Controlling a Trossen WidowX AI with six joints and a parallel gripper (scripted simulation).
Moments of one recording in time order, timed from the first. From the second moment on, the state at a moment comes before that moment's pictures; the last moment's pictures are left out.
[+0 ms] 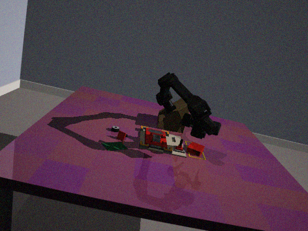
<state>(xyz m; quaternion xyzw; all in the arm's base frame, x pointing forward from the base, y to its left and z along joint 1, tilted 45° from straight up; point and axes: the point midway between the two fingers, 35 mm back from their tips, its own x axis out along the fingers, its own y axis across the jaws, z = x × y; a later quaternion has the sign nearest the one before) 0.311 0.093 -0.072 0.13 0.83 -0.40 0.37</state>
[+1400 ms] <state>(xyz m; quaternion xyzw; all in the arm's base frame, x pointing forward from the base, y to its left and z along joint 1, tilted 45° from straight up) 0.318 0.090 -0.083 -0.10 0.63 -0.41 0.66</state>
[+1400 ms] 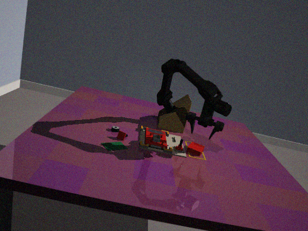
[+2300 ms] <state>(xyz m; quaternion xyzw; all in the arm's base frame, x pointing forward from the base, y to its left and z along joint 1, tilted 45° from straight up) 0.323 0.078 -0.091 -0.11 0.59 -0.42 0.68</state>
